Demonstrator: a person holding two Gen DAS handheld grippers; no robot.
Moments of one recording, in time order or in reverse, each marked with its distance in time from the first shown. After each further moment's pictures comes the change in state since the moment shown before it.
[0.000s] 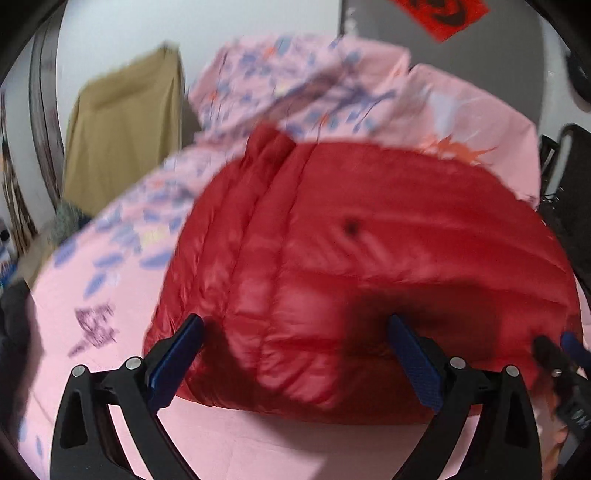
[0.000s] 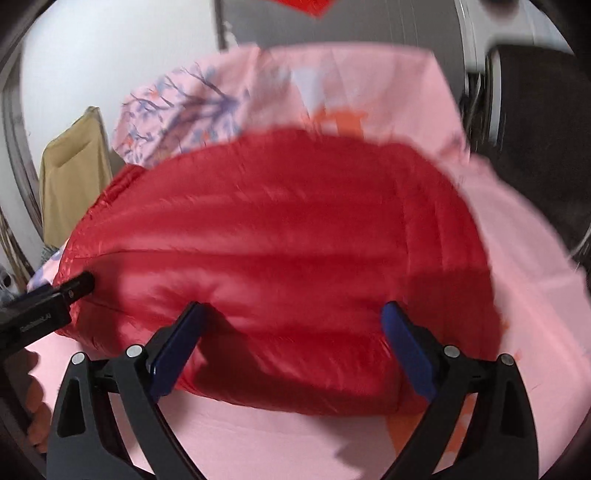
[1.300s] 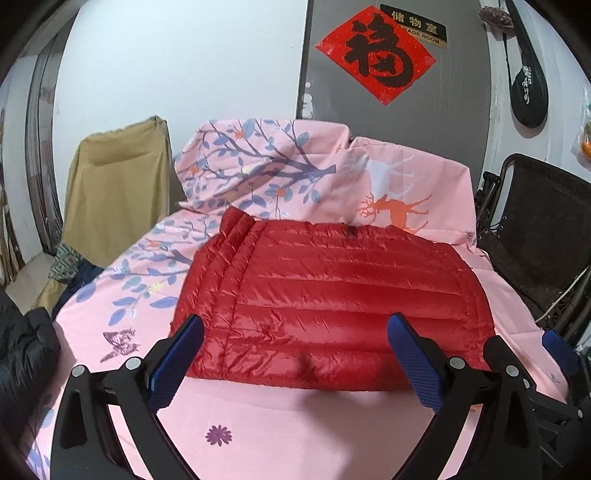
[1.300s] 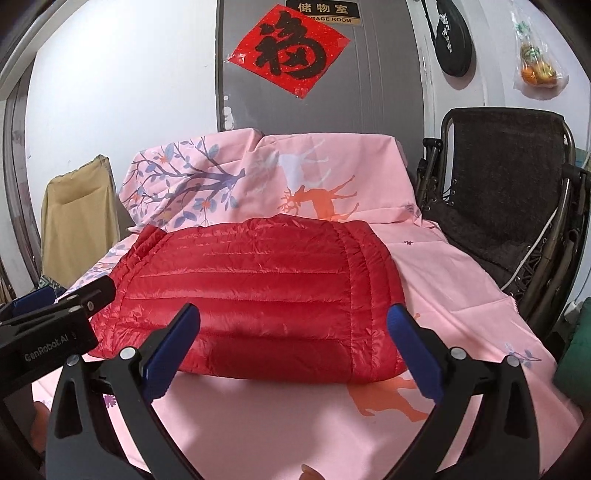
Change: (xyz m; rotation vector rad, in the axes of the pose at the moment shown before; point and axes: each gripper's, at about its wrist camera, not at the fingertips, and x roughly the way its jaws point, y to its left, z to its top) left arm -0.149 -0.043 -0.015 0.077 -0.256 -0.089; right arm -0.141 0.050 -0.012 -0.069 -0.273 -0.119
